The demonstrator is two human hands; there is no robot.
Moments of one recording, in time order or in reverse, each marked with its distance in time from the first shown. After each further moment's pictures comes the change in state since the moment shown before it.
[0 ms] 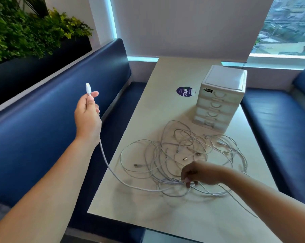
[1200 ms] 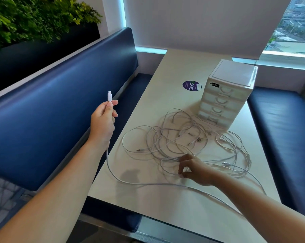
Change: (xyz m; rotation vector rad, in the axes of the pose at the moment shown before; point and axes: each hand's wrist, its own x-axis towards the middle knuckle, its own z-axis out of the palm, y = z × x) left_hand -0.042 -0.026 0.004 0.002 -0.086 -0.178; right_hand 0.016 0.022 0.031 -0.151 0.251 -0.050
